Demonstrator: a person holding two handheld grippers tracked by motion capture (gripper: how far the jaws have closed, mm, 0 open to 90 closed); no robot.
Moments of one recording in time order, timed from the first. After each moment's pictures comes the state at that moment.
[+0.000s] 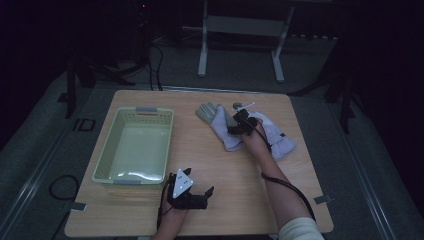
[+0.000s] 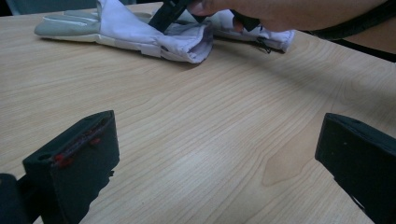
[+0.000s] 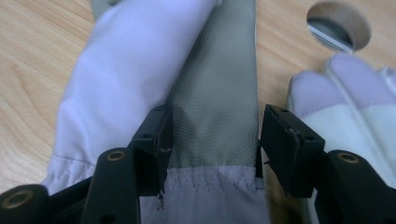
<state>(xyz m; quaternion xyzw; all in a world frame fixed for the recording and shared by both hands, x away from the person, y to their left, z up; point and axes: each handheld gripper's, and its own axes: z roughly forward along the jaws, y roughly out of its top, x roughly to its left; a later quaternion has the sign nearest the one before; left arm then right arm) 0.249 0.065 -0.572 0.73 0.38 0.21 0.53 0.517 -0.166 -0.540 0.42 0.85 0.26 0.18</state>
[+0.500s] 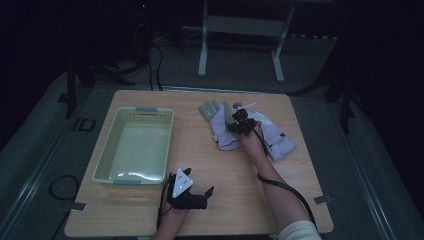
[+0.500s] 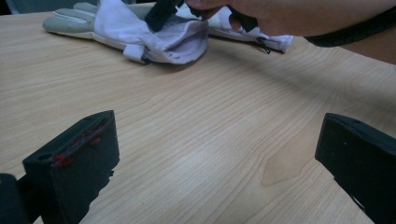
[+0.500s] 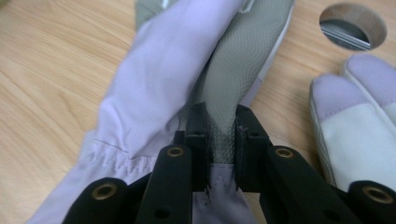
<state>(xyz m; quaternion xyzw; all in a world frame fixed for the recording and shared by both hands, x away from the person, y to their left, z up) 0.249 0.066 -0.572 0.73 0.38 0.20 0.53 0.507 -0.157 -0.529 0.45 0.83 0.29 0.16</state>
